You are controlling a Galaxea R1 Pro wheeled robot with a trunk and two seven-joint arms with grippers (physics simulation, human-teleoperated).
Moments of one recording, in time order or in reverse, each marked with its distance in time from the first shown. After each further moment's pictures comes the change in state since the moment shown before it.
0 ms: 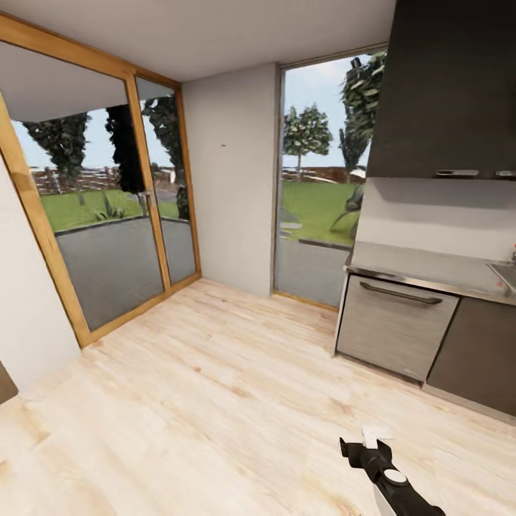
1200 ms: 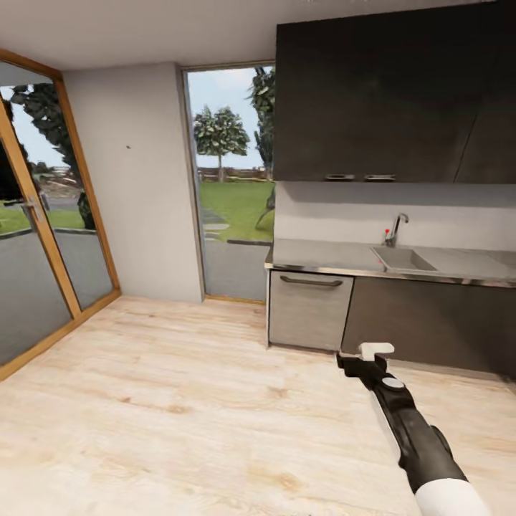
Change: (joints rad) left arm 0.002 0.000 0.014 0.001 0.001 0.000 0.001; right arm -0.043 0.001 -0.003 -0.684 0.009 0.470 0.002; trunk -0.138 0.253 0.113
